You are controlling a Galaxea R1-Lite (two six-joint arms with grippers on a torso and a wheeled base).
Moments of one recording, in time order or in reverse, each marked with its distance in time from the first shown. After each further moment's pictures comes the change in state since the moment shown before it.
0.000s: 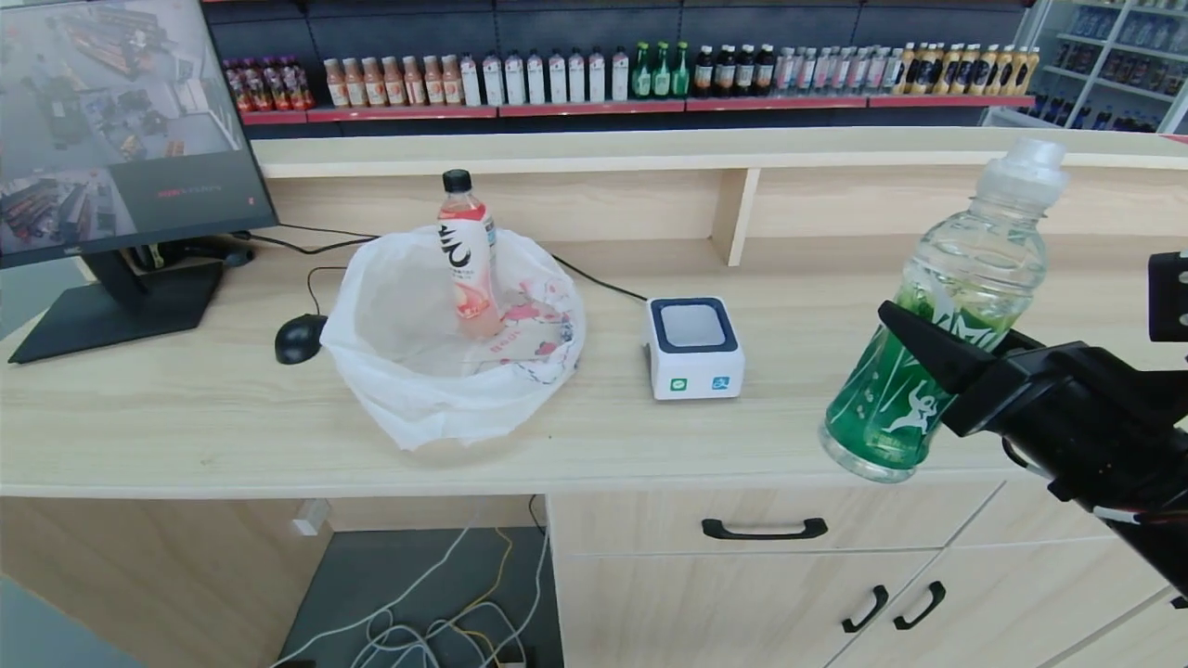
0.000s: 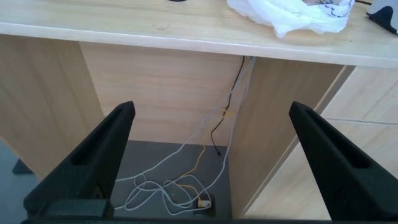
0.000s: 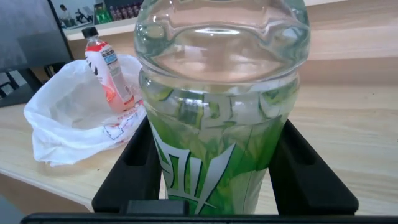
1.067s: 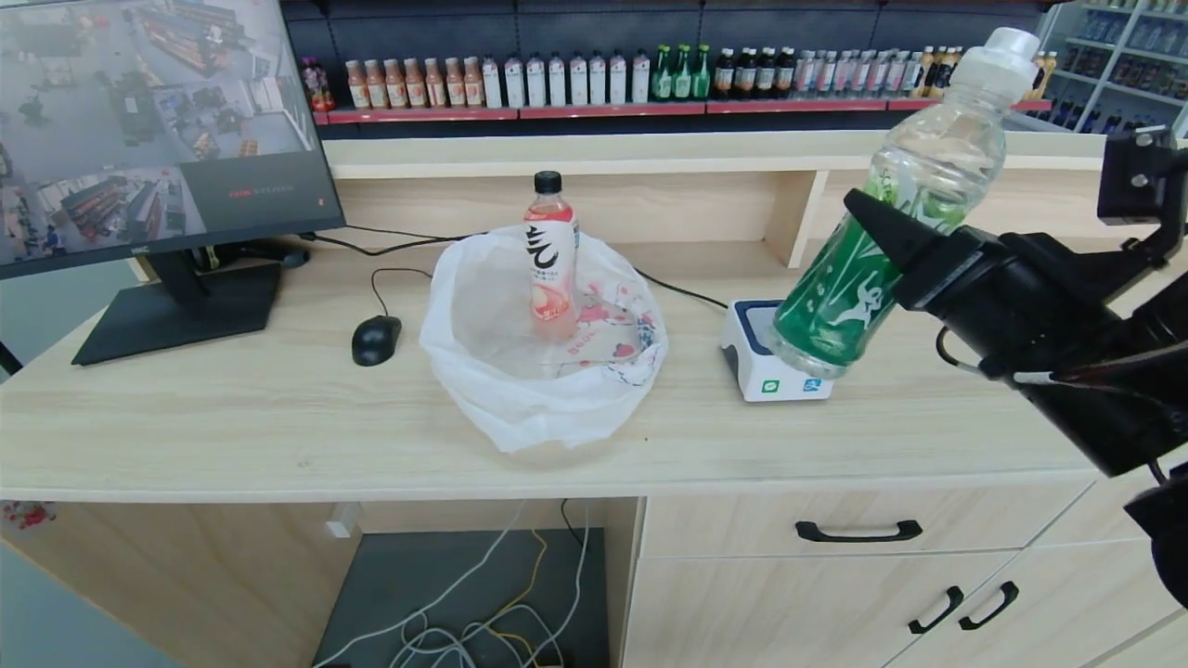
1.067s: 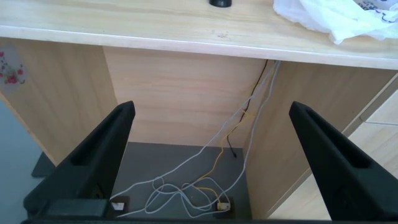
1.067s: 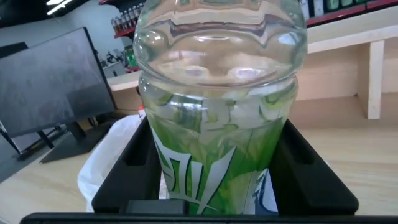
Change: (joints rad) left arm 0.000 0.000 0.000 0.000 0.000 0.008; right arm 0.010 0.123 -0.330 0.069 -0.001 0.145
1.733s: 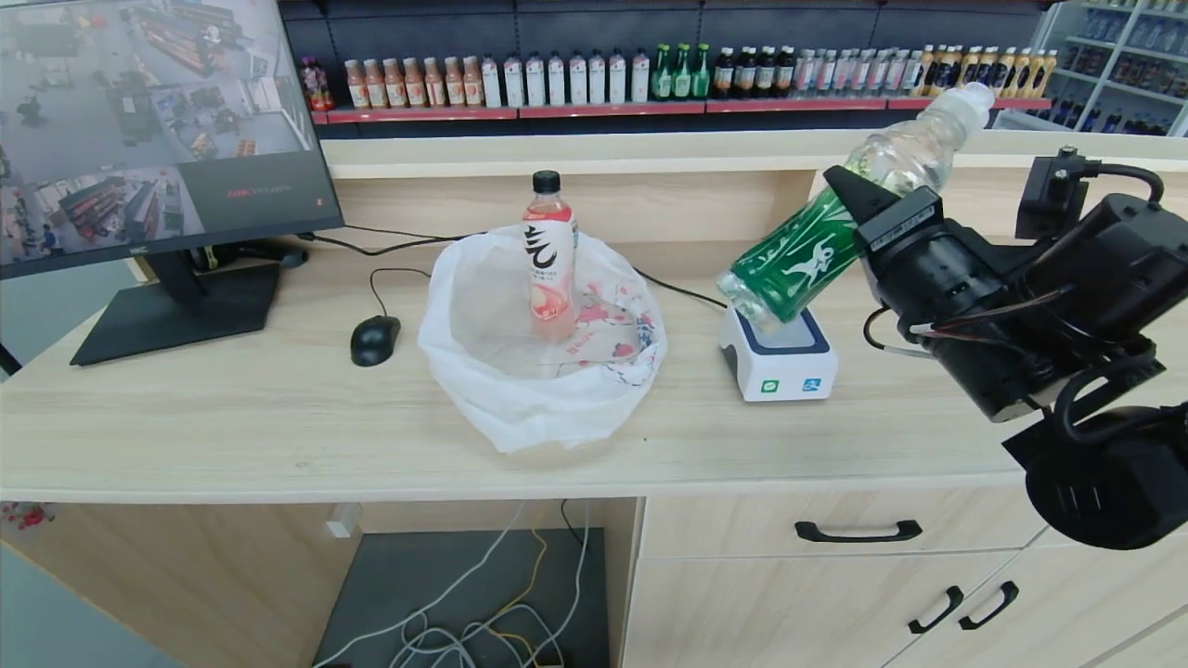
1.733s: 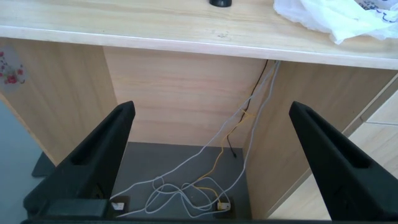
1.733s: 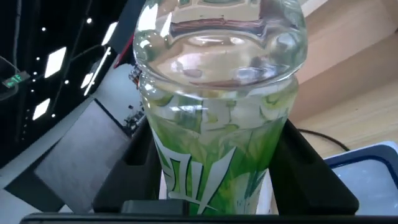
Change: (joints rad) left arm 0.000 0.000 0.000 0.000 0.000 0.000; right arm -0.019 0.173 -0.177 0.000 -0.119 0.467
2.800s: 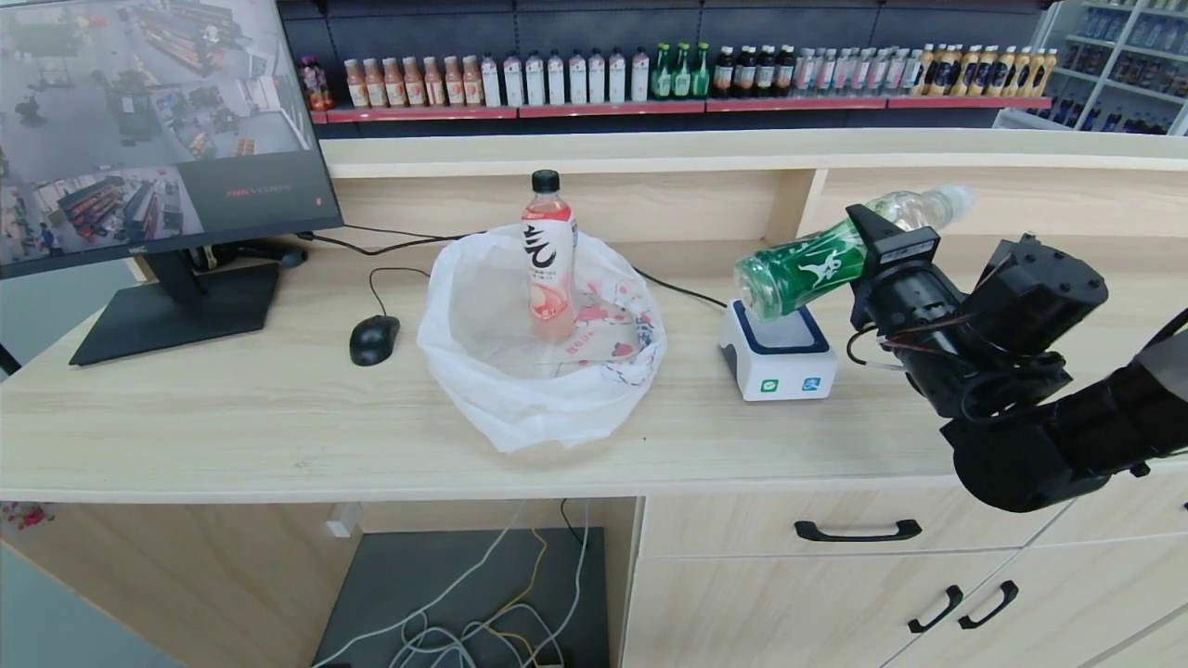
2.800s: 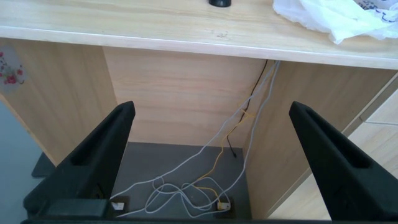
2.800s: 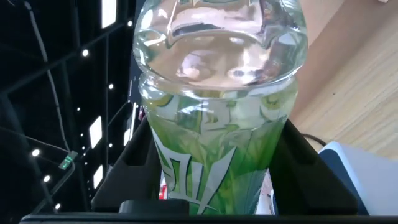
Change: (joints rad) left arm 0.000 0.000 0.000 0.000 0.000 0.000; right arm -0.140 0.222 -0.087 -0.111 -0.001 0.439
